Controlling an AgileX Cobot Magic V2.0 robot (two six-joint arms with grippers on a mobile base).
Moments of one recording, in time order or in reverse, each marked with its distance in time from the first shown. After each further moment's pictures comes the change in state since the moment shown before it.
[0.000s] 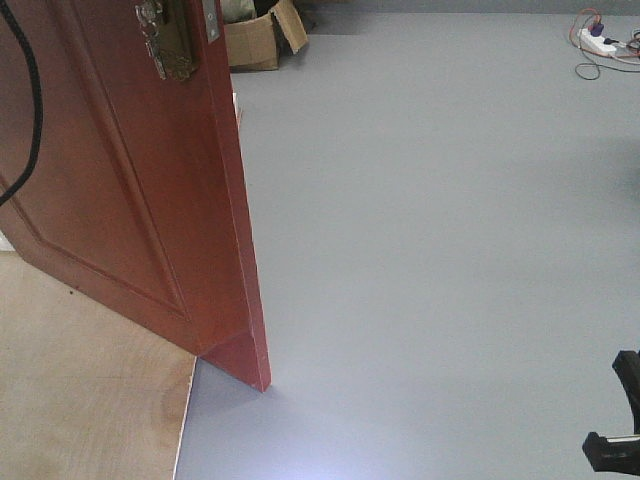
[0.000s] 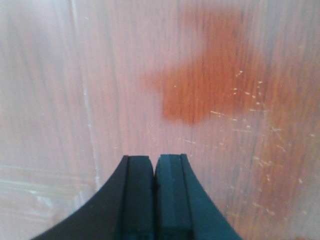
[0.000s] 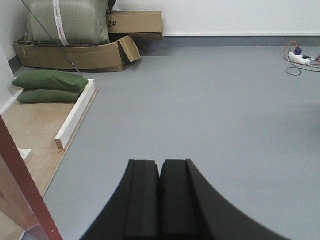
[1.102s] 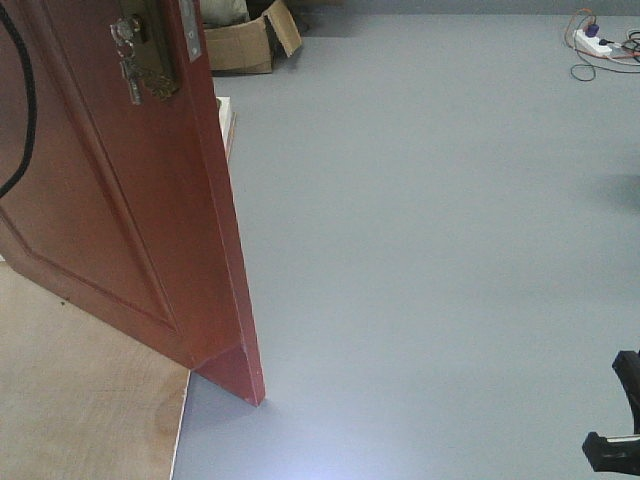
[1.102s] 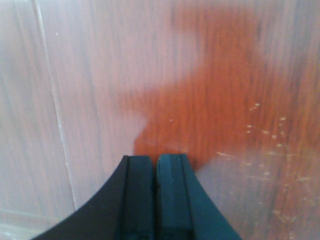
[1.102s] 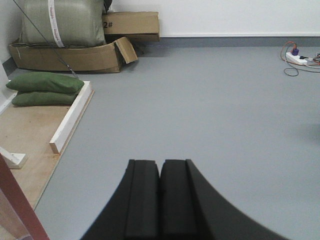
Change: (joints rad) left arm 0.003 -0.010 -0.001 0.004 0.001 0.000; right arm 0.000 0.000 0.000 0.000 0.000 0.000
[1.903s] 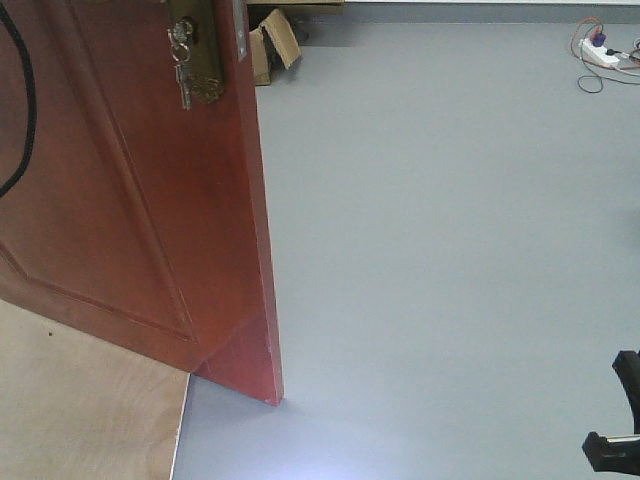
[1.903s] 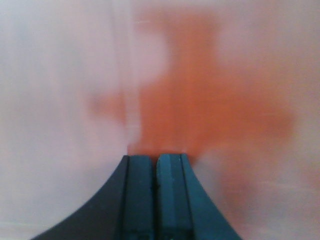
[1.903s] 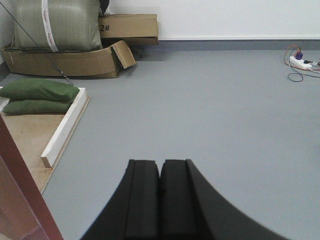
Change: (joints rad) left arm -0.001 0.001 0.000 0.000 0.000 0.000; right arm 0.000 0.000 0.000 0.000 0.000 0.000
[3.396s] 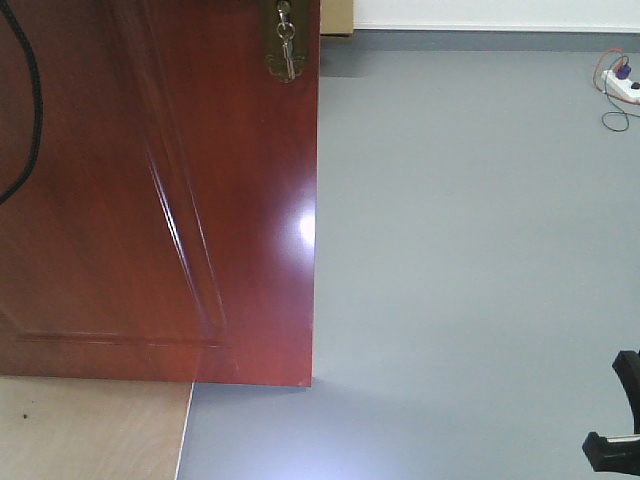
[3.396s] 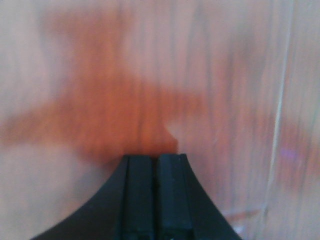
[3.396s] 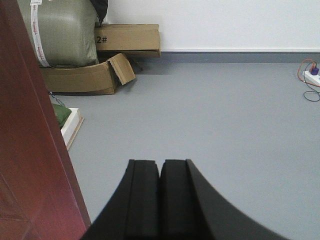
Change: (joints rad) left arm -0.002 0.009 0.000 0.000 0.000 0.000; right arm 0.000 0.000 0.000 0.000 0.000 0.000
